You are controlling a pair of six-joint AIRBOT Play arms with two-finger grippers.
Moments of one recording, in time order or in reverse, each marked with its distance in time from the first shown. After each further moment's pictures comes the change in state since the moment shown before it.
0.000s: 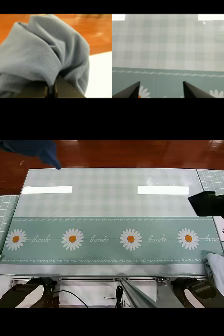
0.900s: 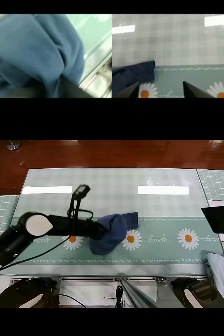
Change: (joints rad) left arm -0.561 0.063 -1.009 0.004 0.206 -0.102; right arm 0.000 0.148 -0.039 0.018 0.054 0.063
